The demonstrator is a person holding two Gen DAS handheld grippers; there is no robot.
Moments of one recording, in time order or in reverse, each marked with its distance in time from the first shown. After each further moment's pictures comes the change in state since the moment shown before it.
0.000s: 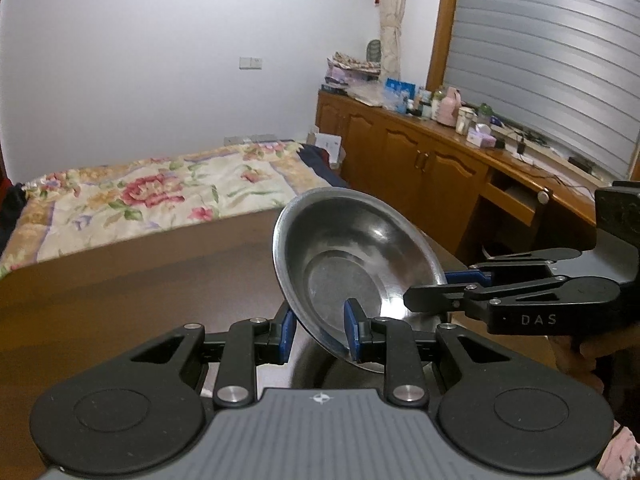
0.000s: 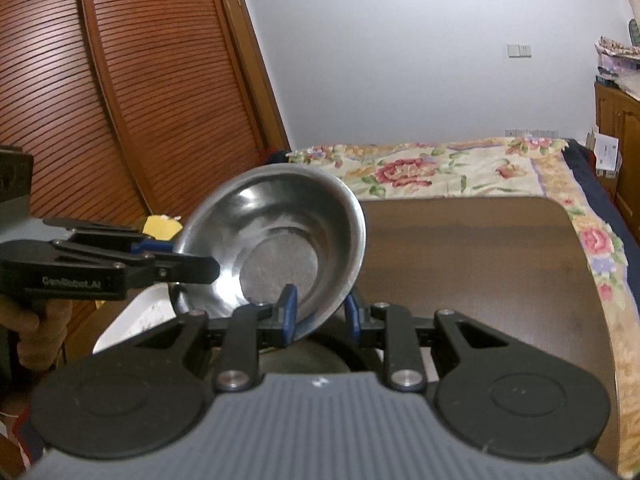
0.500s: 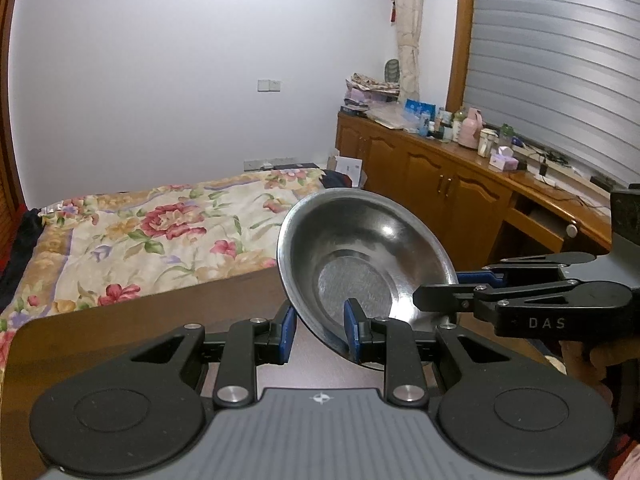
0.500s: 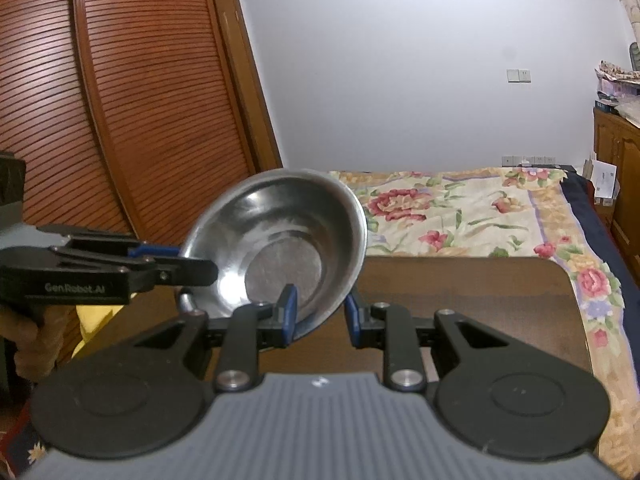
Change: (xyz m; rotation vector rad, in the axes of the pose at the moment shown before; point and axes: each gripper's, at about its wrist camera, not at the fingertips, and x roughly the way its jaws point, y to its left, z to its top) left arm 0.013 0.023 0.051 0.007 -0.064 0.066; right arm 0.021 -0.009 0.047 -0.029 -0.062 -0.022
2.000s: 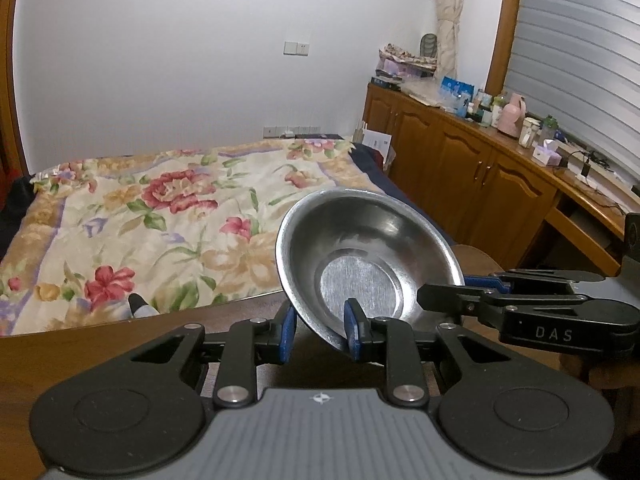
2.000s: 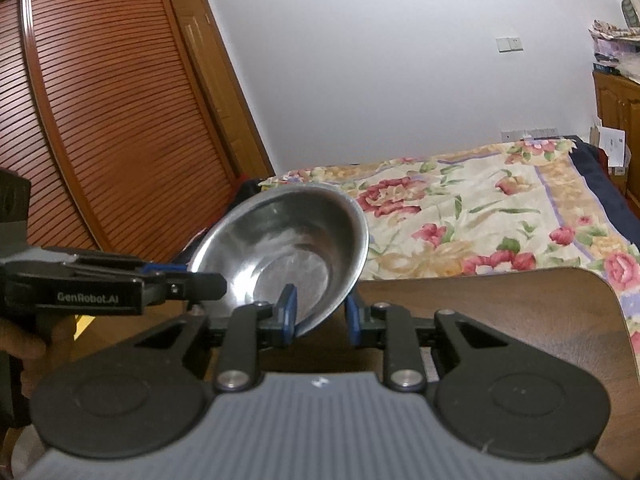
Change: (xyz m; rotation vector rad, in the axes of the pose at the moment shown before) left arm 0.130 0.049 0.032 -0.077 0.090 0.042; right arm 0.094 -0.064 0.016 0.095 0.003 0.028
